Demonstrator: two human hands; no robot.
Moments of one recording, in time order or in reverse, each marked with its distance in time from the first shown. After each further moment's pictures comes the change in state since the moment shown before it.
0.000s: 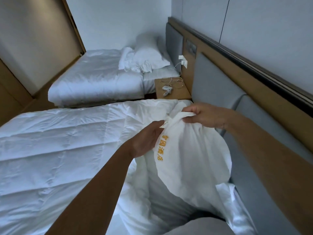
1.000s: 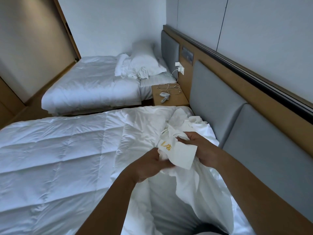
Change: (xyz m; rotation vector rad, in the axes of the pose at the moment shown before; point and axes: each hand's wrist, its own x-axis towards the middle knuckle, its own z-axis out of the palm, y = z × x) left_hand 0.004 -0.037 -0.013 0.145 -0.033 0.254; right_hand 0.010 0.007 0.085 0.721 0.203 0.069
